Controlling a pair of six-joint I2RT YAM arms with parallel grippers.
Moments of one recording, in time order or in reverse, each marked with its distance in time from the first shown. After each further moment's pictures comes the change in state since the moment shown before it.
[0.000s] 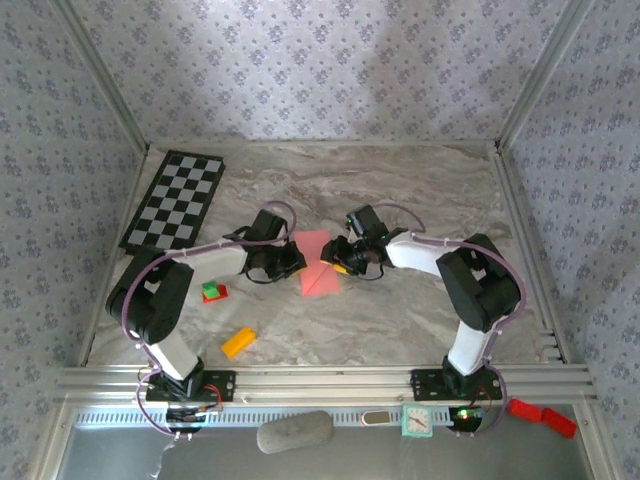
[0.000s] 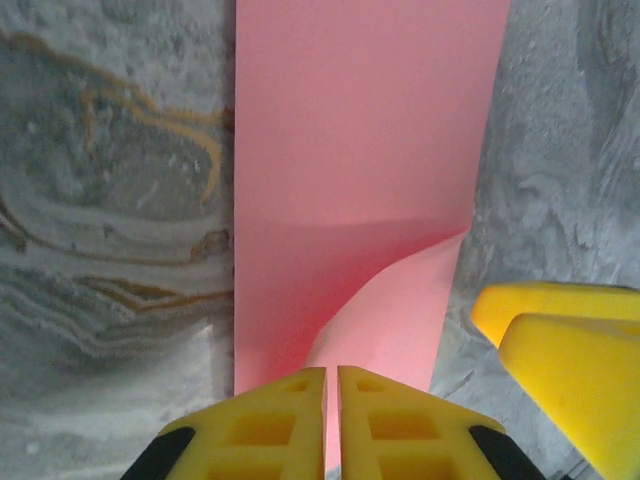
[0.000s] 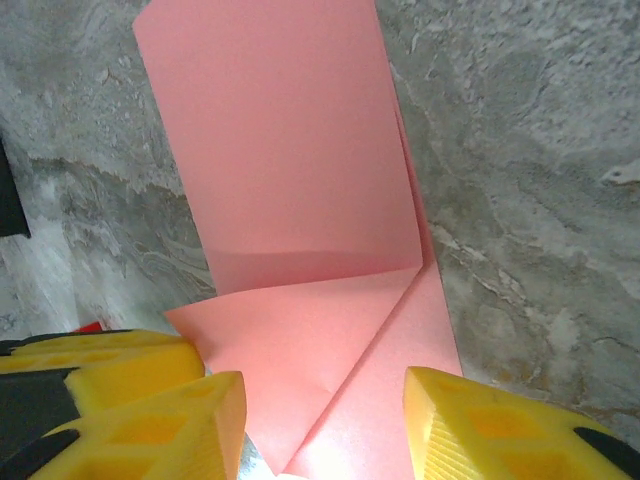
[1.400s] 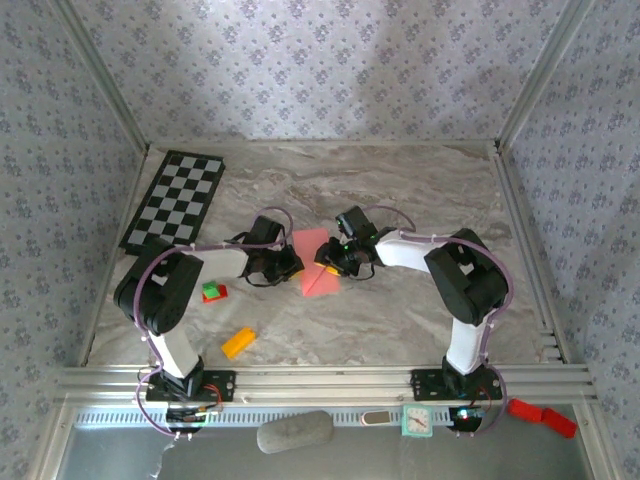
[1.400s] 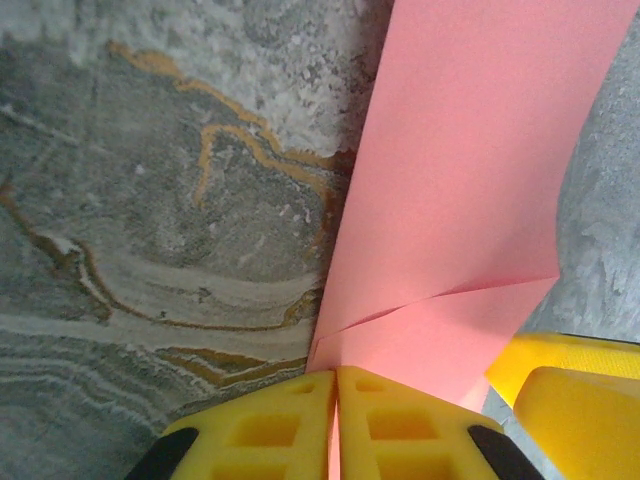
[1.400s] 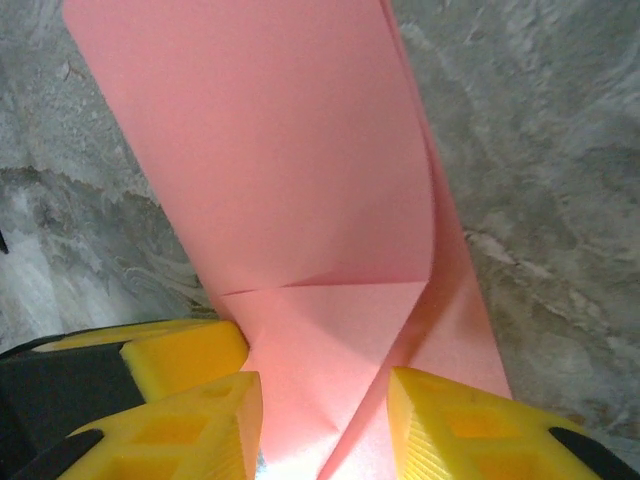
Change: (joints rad) left arm 0.021 0.064 -0.061 0.117 0.005 -0.068; right arm 0.042 0.073 0.060 -0.021 0.034 0.060
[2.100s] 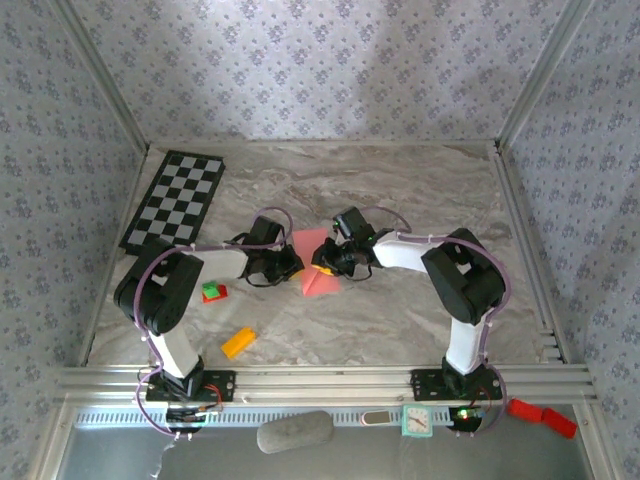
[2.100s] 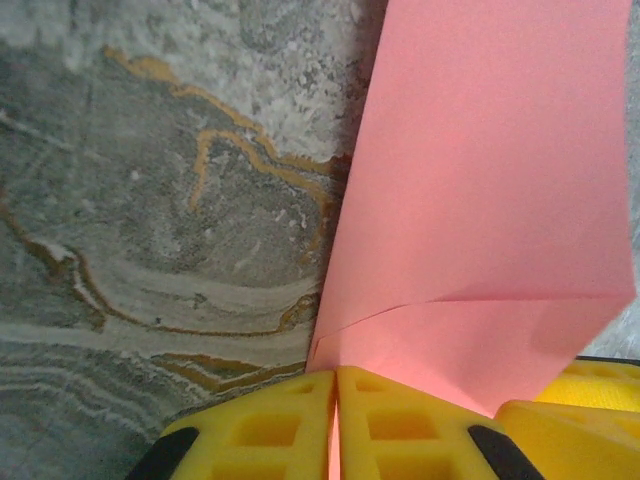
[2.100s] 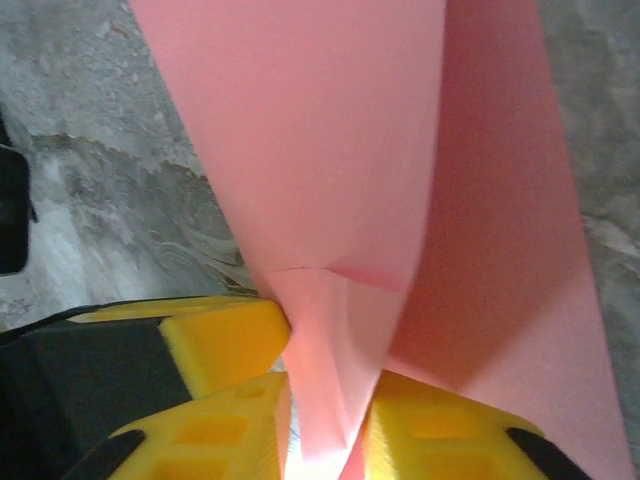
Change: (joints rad) left arm 0.001 0.000 -0.009 0.023 0.003 -0.011; right arm 0.015 0.013 0.000 0.062 -0.070 0.000
